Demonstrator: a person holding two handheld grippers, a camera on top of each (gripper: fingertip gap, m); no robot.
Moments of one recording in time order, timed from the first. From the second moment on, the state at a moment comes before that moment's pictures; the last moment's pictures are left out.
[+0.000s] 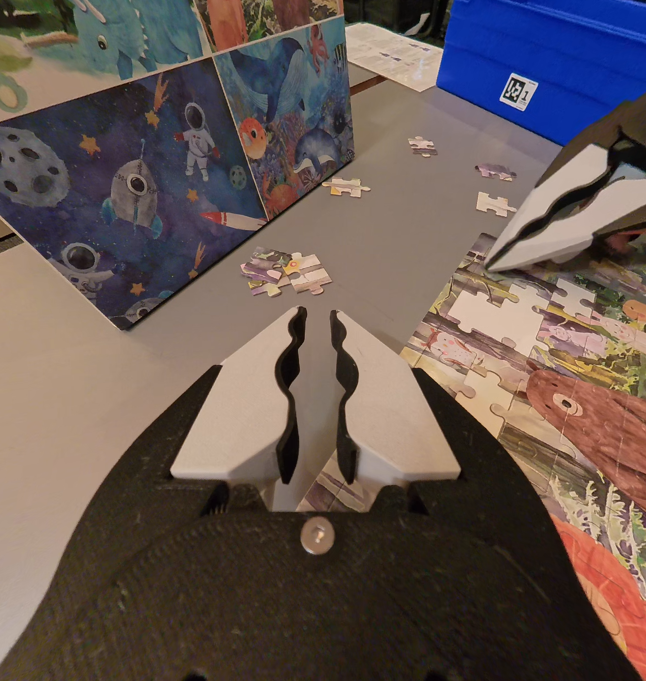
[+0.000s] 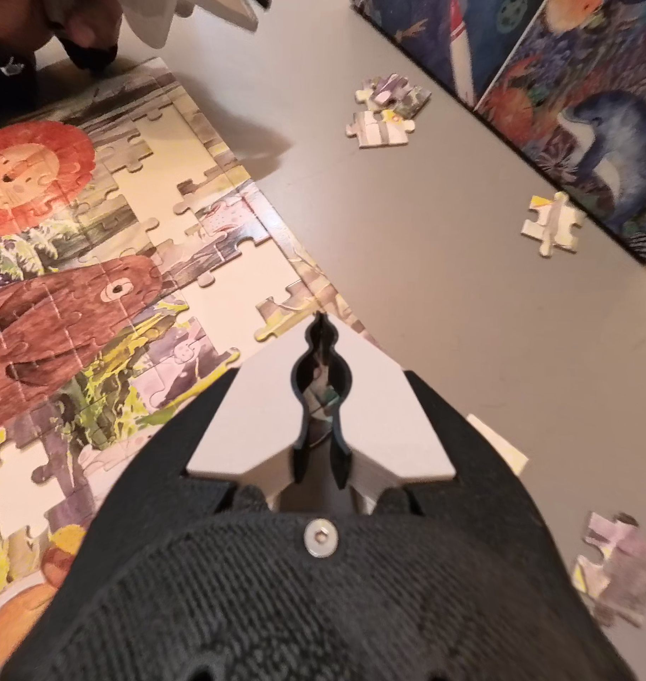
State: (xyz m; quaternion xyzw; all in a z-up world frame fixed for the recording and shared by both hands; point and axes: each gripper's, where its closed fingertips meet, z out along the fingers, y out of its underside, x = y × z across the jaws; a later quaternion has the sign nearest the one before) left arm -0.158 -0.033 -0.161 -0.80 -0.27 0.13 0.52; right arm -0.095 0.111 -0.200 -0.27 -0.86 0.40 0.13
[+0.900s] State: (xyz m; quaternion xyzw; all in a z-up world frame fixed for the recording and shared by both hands) left arm -0.159 -0.033 -0.159 -0.80 -0.27 0.14 0.52; right arm -0.110 0.126 -0.173 -0.30 -0.82 0.46 0.16
